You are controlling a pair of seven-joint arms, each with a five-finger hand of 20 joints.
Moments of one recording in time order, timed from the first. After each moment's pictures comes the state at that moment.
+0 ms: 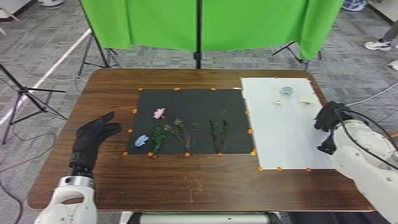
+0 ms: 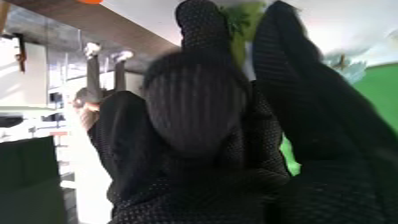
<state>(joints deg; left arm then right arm) 114.9 -77.9 -100.0 -107.0 73.0 -0.8 10.8 -87.4 -38.8 72.1 -98.2 -116.6 -3.2 42.2</state>
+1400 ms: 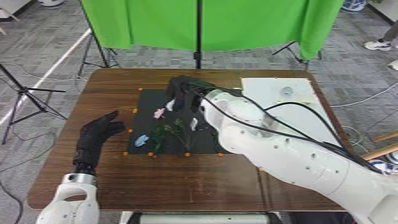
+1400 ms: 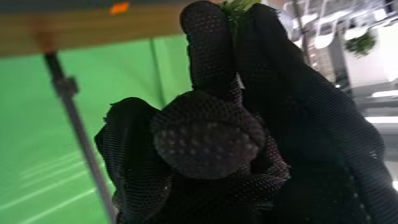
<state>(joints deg) 113.8 -77.3 -98.9 -106.6 73.2 -0.9 10.0 -47.1 -63.0 27.5 -98.8 -110.7 -9.2 25.7</state>
